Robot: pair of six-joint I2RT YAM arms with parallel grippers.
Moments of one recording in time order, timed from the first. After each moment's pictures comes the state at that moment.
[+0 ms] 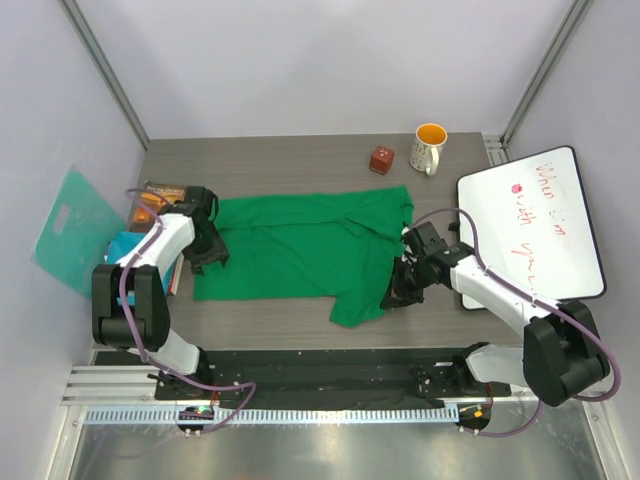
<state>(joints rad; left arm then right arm) -0.08 1.57 1.05 -0.82 -0.15 -0.56 0.44 1.24 0.71 -0.66 -0.37 0.66</state>
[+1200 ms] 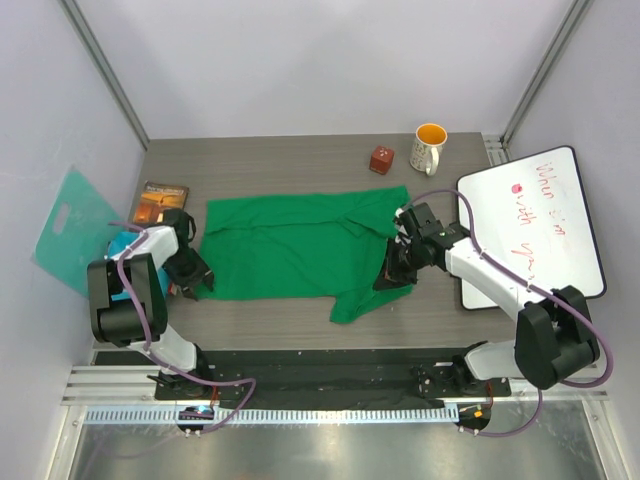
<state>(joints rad) 0.15 1.60 0.89 -0.80 -0.07 -0.57 0.43 1.34 0.88 -0.68 -0.38 0.62</state>
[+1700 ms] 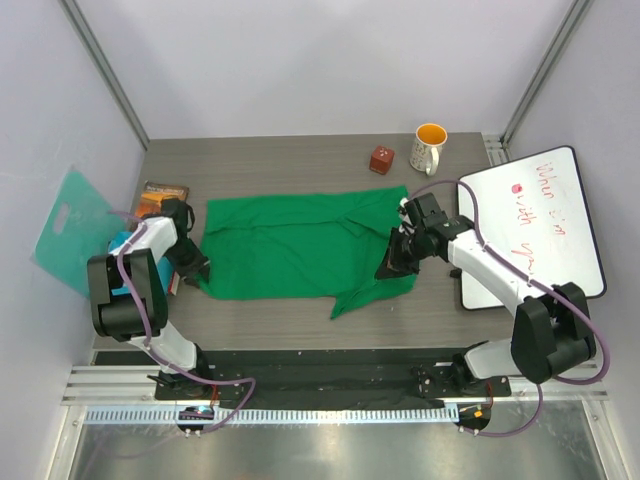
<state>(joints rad) 0.15 1.63 0.98 -0.82 -0.06 -0.54 0.38 1.37 0.94 -0.69 -0.38 0.61</state>
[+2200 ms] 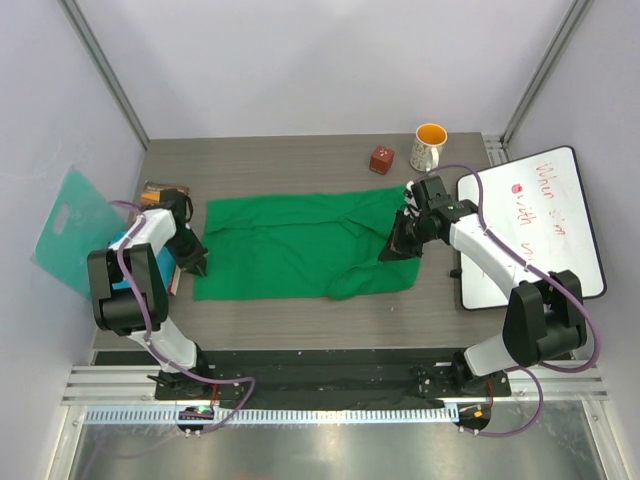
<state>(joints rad) 0.15 1.67 1.08 -0.84 -0.02 -0.48 0.31 1.46 1.07 -0.71 -0.38 0.57</state>
